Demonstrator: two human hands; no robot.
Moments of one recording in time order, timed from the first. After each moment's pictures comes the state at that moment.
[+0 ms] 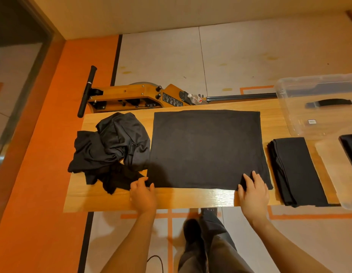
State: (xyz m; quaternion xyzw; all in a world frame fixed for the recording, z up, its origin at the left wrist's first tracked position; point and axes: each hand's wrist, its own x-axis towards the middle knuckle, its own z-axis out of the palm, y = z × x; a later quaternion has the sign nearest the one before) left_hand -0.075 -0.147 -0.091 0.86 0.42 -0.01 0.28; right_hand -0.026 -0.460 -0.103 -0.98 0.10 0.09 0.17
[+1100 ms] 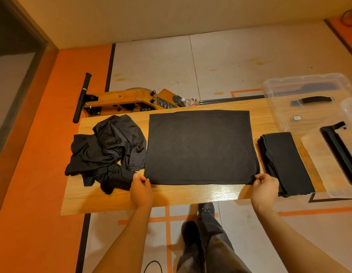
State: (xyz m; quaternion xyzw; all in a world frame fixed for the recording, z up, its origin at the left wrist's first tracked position) left_hand -0.068 -0.146 -0.073 0.82 0.43 0.02 0.38; right_hand -0.017 -0.483 -0.073 -0.88 0.32 0.02 0.35
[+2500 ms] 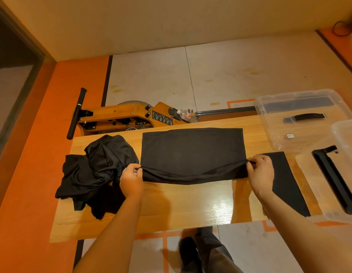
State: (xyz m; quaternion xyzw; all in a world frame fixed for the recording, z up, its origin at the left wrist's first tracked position) left_hand 0.030 -0.127 -0.050 0.85 0.36 0.10 0.37; right_hand 0.095 -0.500 -0.040 -0.94 0.15 -0.02 0.32
